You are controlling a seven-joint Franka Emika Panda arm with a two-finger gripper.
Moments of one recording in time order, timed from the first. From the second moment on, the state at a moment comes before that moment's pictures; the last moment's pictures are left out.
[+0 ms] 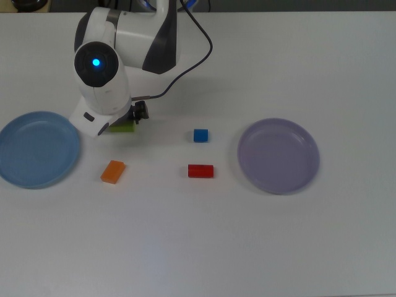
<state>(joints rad) 0.03 0.43 -0.18 -1.77 -0.05 2.00 -0.29</state>
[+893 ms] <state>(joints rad) -0.10 0.37 -0.19 -1.65 -0.05 2.00 -0.30</state>
